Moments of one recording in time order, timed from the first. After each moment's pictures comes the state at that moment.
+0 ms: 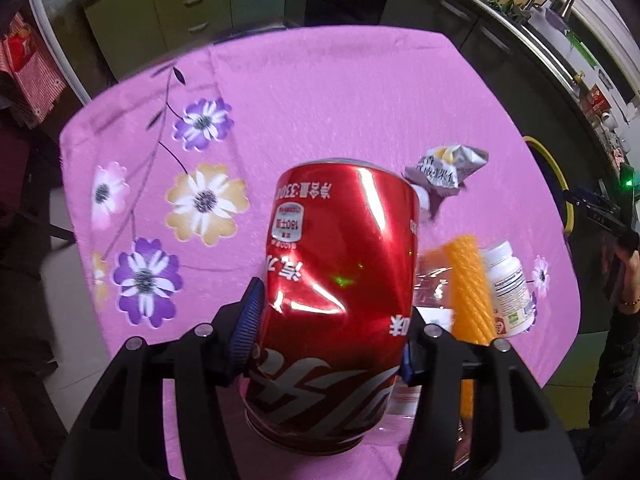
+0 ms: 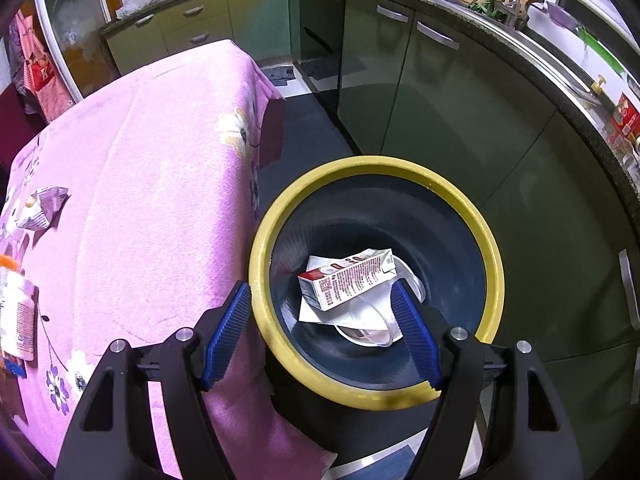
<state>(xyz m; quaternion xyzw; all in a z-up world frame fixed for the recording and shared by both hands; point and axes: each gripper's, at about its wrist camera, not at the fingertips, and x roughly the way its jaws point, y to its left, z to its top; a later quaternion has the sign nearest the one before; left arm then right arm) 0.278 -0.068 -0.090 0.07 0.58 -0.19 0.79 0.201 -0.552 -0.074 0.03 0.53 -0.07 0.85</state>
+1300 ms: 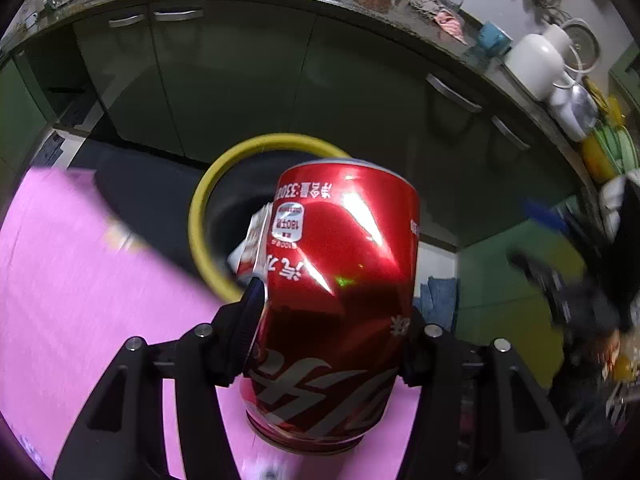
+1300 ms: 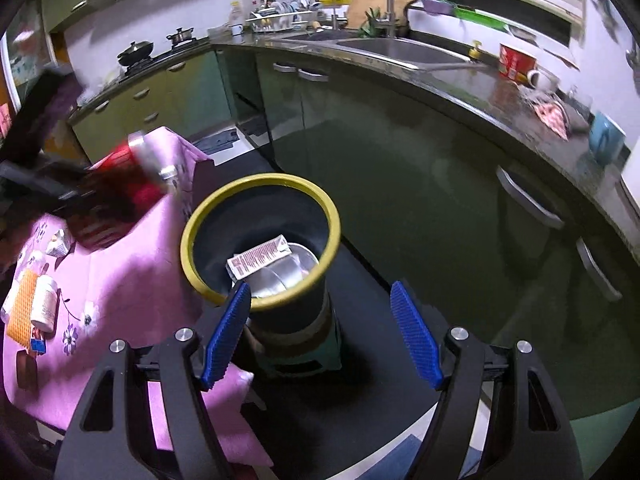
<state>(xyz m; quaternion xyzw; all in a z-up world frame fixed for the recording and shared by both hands) 0.227 -0.500 -0.074 0.23 0.52 -0.50 0.65 0.006 -0.654 0.005 0.11 0.44 -0.17 0.88</state>
